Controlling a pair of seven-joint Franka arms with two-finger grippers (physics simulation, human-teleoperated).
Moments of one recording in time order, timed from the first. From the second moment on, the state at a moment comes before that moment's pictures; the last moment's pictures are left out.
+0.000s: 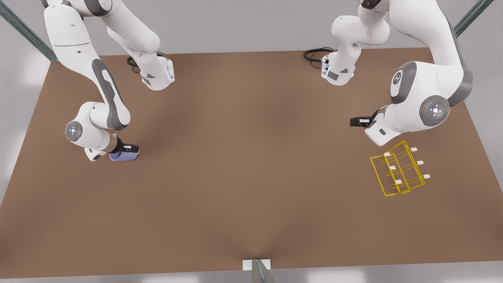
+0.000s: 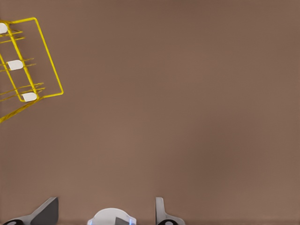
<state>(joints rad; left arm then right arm) -0.26 0.21 0.10 -1.46 -0.10 1.30 -0.13 -0.51 0.20 0.37 -2.33 0.05 2.36 -0.05</state>
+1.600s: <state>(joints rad) -0.27 0.21 0.09 -1.45 -0.11 1.29 -0.13 0.59 1.27 0.57 -0.79 1.15 2.75 -0.12</state>
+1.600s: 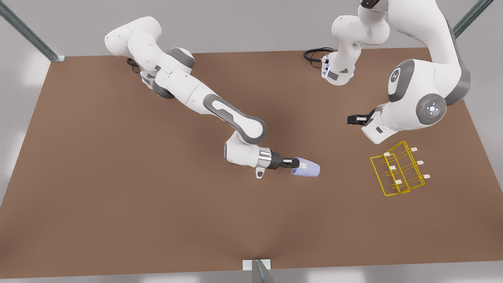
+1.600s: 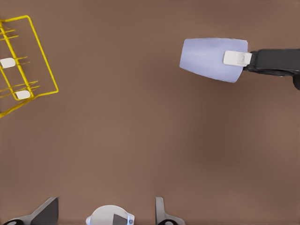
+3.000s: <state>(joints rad) -0.30 0.36 -0.08 -1.58 -0.05 1.48 -0.41 0.39 0.93 0.46 -1.41 1.14 2.90 0.02</state>
